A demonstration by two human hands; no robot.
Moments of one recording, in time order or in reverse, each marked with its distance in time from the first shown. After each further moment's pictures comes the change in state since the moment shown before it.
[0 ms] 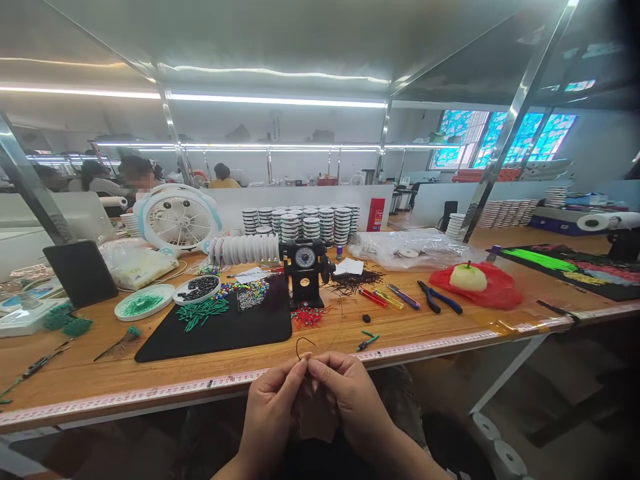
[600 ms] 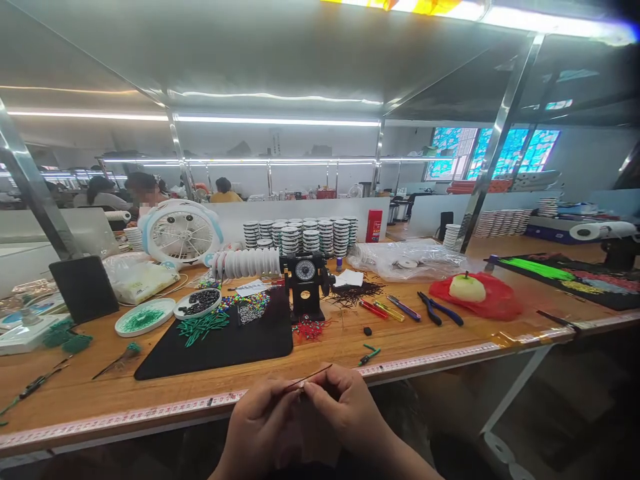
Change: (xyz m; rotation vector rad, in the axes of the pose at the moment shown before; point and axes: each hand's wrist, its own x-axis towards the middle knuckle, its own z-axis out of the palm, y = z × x) left_hand 0.005 0.003 -0.037 0.538 -0.089 0.370; right_hand 0.002 0.000 -0.011 -0.660 -0.002 -0.274
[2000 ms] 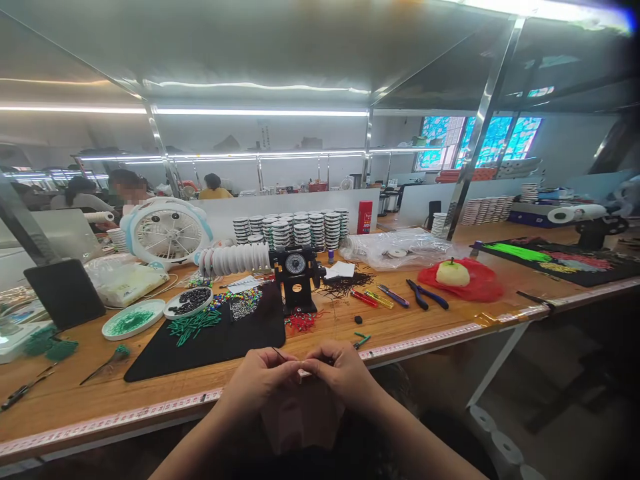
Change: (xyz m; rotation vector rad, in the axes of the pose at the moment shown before) left_hand 0.047 0.027 -0.005 -0.124 -0.236 -0.551; right_hand 0.017 0.003 -0.024 -0.129 -0.021 -0.038
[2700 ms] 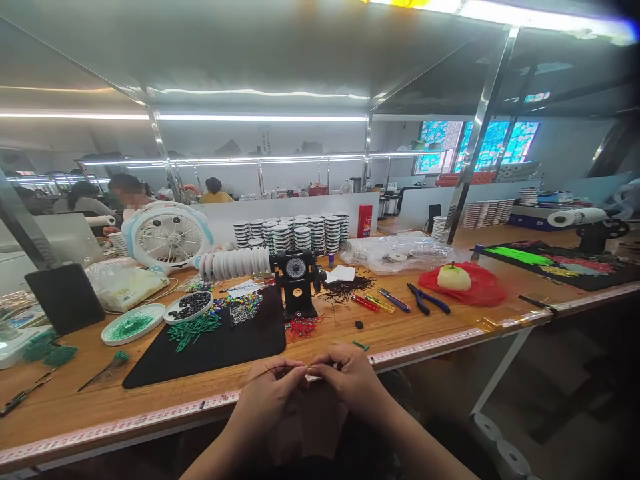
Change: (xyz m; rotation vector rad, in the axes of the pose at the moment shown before) left_hand -0.006 -0.004 0.019 0.063 0.064 0.130; right_hand 0.000 0.001 -0.011 -0.210 0.083 -0.075
